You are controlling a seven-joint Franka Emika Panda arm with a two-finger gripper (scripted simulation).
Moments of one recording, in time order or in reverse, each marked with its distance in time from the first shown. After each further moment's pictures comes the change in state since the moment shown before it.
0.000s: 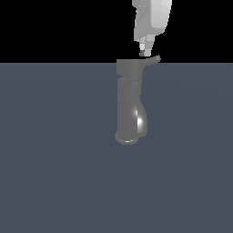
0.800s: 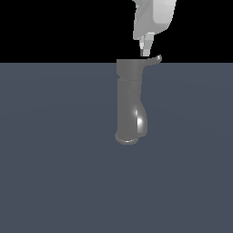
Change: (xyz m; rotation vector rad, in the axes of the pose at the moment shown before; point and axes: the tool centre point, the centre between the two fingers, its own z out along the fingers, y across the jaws) arm -0.008 0.038 0.000 -0.003 0.002 -0.002
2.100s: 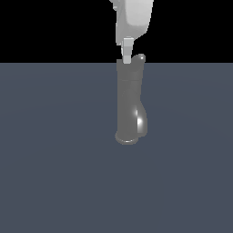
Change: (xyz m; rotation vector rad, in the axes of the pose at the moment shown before) arm -0.055 0.049 0.016 -0.033 0.001 -0.025
